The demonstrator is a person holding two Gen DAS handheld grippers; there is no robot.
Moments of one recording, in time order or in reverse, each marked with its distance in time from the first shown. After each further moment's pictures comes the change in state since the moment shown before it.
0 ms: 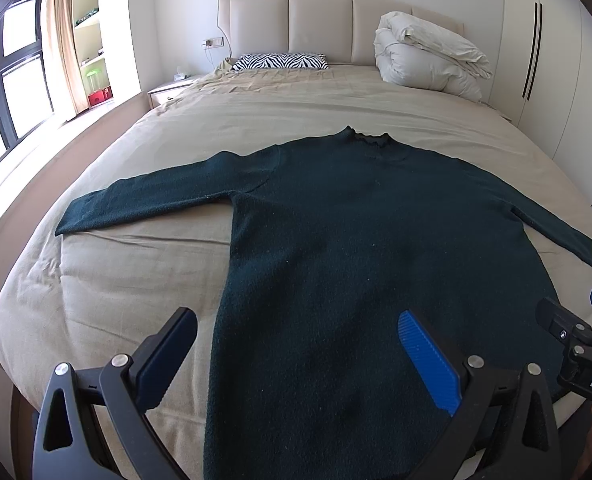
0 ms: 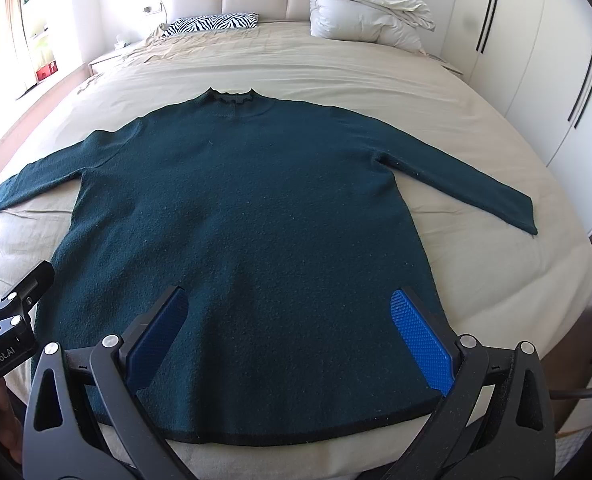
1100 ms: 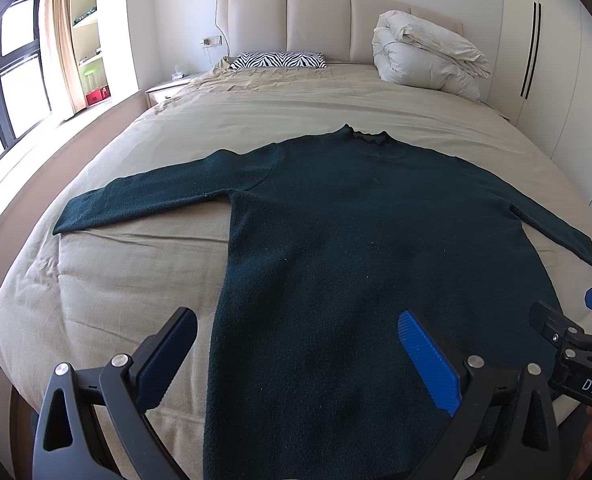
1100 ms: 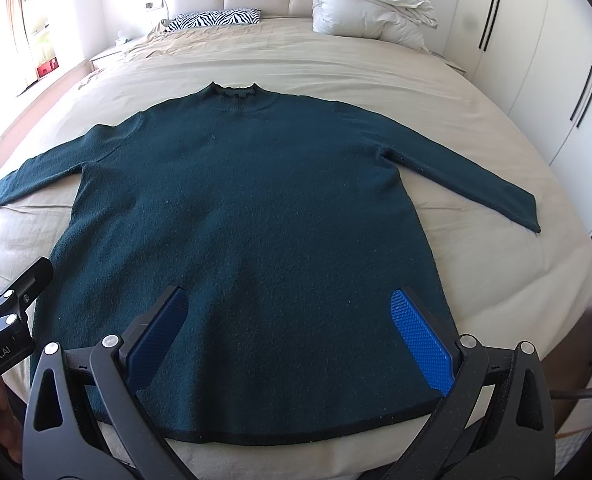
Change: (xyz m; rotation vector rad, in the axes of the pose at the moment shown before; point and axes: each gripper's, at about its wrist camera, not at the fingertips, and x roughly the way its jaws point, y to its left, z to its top) left arm 0.002 0.000 0.000 0.002 0.008 -0.006; right arm 0.007 0.007 -0.004 -0.009 0.013 0.002
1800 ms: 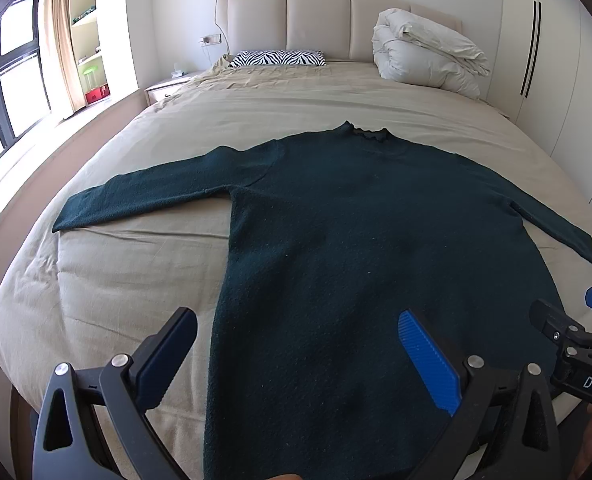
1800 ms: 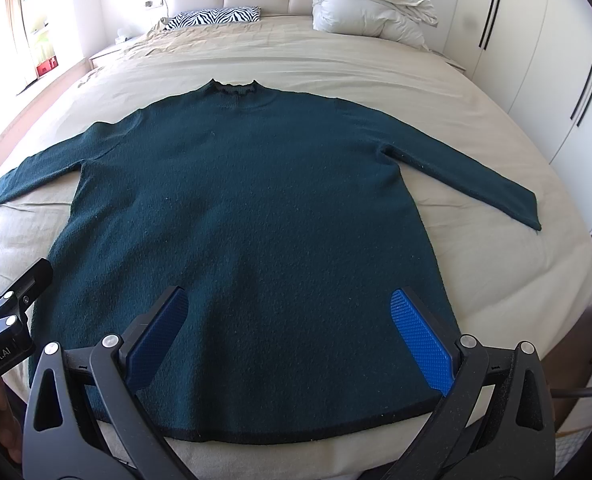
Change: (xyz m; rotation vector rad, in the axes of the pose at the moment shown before) left arm 0.000 0.000 -0.003 0.000 0.005 -0.004; right arm 0.002 -0.002 -0.001 0.000 0.004 0.001
